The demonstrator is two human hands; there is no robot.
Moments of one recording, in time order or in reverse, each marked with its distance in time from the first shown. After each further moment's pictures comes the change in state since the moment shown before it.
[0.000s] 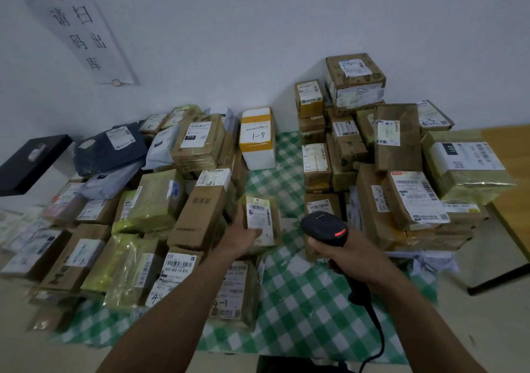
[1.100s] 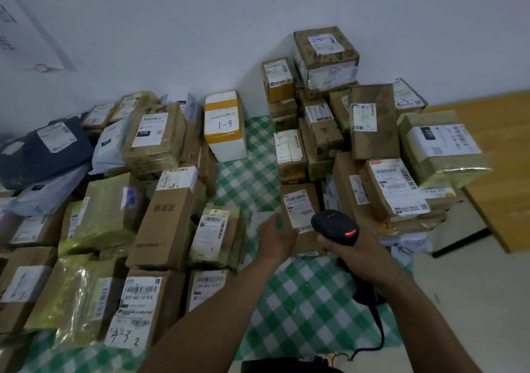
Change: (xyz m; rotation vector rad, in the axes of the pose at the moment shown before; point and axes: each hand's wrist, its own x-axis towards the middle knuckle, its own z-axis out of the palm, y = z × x) left_hand 0.019 0.030 0.131 -0.024 -0.046 0.113; right_hand 0.017 0.038 -0.034 0.101 0.223 0.138
